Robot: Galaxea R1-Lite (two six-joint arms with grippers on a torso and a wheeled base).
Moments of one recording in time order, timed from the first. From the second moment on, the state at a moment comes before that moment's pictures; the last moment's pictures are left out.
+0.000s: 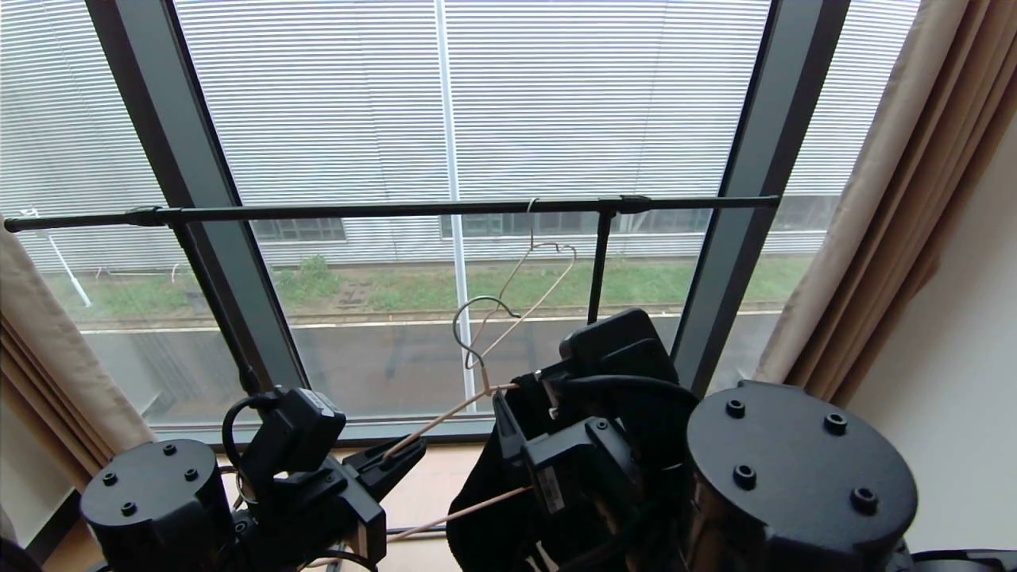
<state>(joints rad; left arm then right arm) -0.58 1.82 -0.06 -1.57 -0.11 0.04 1.14 1.77 -0.77 -0.80 -0.79 -0.02</state>
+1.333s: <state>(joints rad) -0.62 1.79 -0.02 -1.57 -0.12 0.08 0.55 1.87 -1.65 0.87 0.58 -0.78</state>
